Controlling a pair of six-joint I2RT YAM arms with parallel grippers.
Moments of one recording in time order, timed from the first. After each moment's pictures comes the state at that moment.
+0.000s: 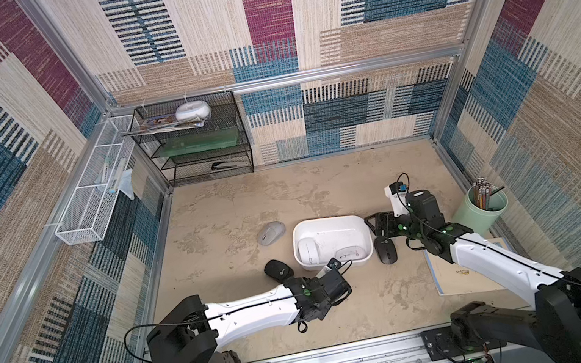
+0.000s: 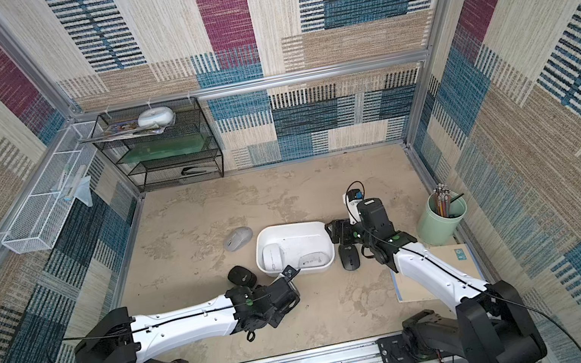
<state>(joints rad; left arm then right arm) -1.16 1.52 0.86 -0.61 -0.41 -0.30 0.31 1.17 0.63 -0.05 -0.22 0.37</state>
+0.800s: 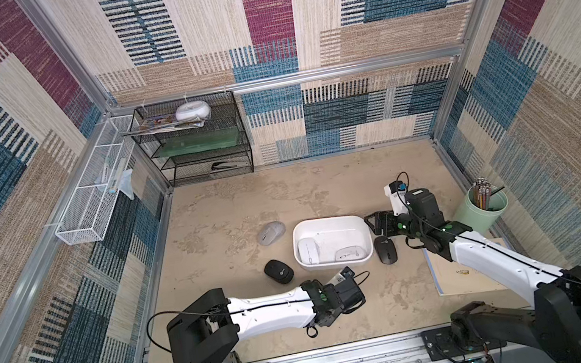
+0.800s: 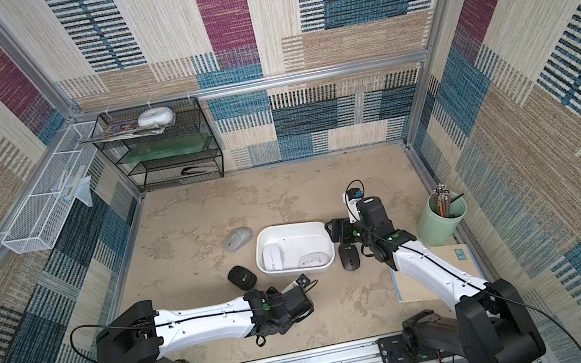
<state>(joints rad) -1.24 1.62 0.92 -0.64 -0.44 -0.26 0.31 1.18 0.64 -0.07 -0.21 0.37</state>
